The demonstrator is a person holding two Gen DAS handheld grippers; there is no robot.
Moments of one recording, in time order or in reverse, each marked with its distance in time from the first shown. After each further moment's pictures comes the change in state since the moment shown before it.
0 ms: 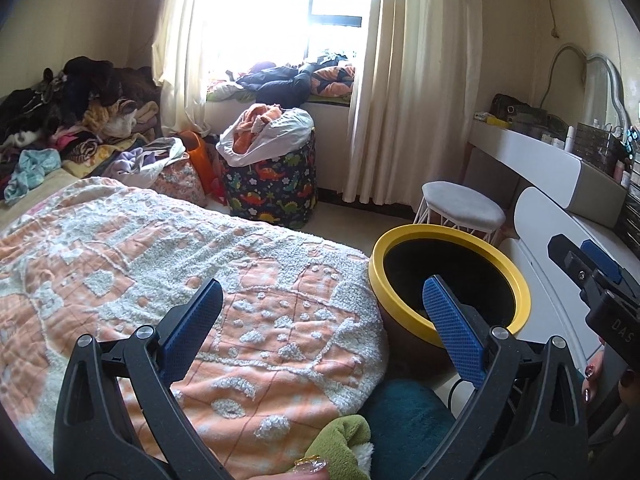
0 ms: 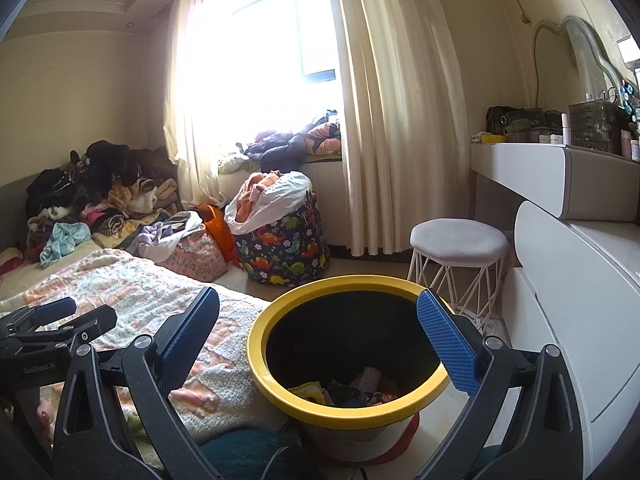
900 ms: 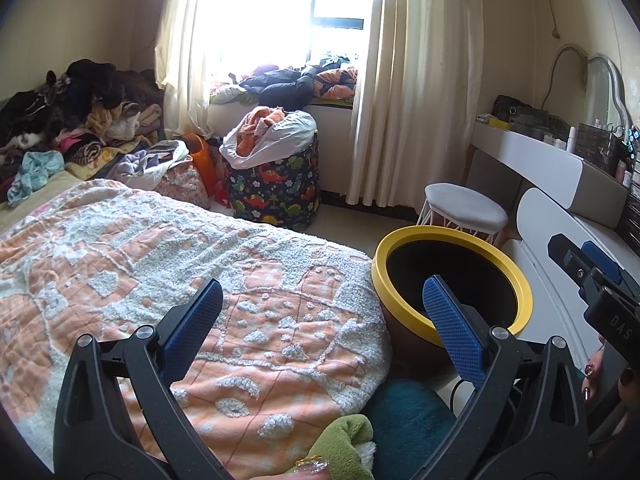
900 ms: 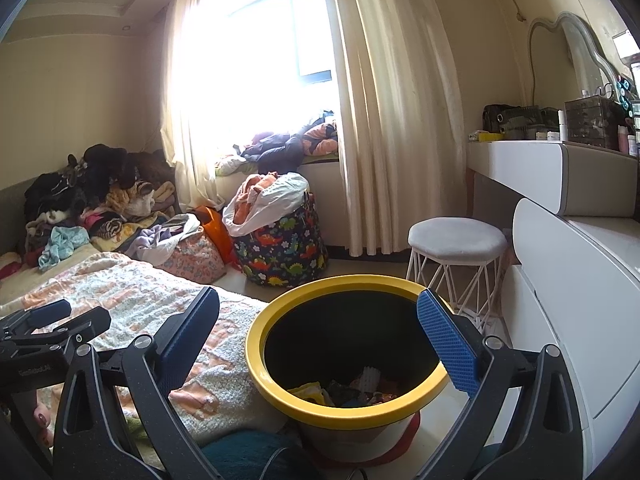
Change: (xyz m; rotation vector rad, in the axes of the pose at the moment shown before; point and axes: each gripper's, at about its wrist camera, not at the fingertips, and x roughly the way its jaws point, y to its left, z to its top) left arm -0.003 0.000 -0.001 0.002 -0.006 0.006; right arm -0.002 0.003 -0.003 0.006 -0.008 -0.009
